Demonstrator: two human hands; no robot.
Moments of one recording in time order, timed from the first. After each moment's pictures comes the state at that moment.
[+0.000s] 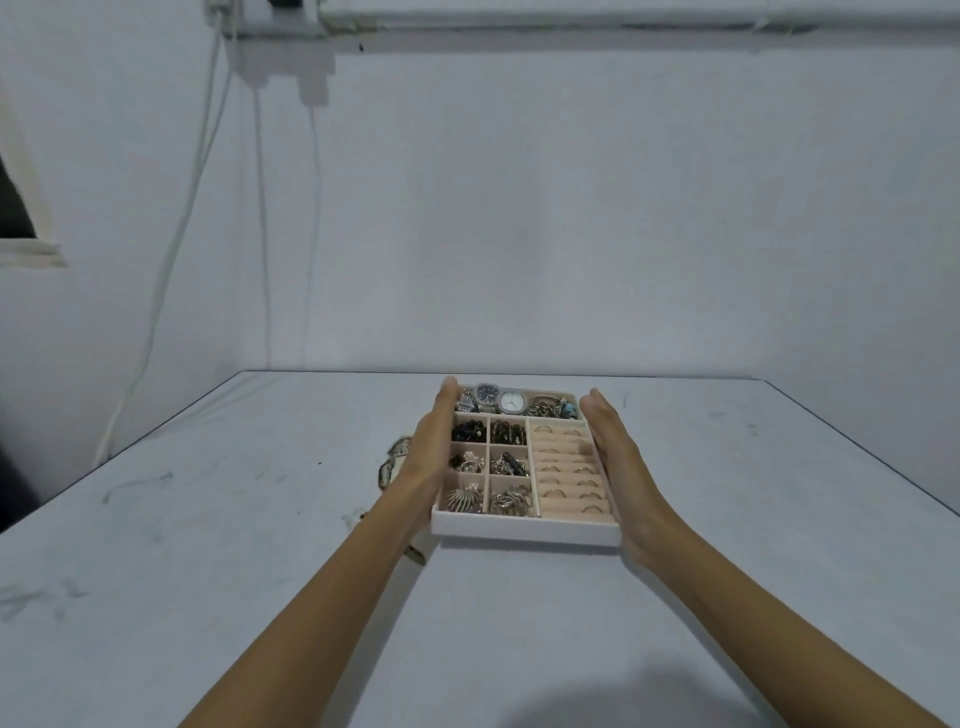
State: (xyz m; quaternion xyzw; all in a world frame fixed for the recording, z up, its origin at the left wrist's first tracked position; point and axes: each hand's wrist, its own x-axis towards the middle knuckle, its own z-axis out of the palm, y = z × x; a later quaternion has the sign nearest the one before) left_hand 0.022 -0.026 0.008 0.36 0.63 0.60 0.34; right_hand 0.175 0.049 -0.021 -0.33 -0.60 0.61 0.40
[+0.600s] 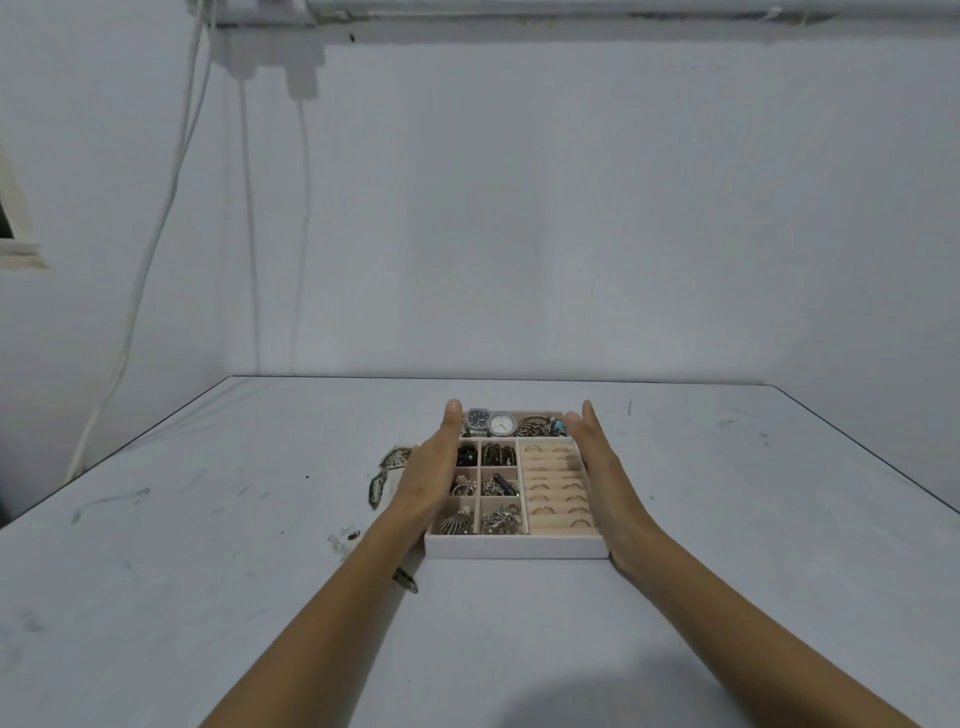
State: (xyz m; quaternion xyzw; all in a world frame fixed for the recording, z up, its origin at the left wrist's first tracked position) left_hand -0.001 0.011 -0.023 0.37 0.69 0.54 0.31; right_hand 0.151 0.082 -0.039 -0.36 -0.61 0.59 0.39
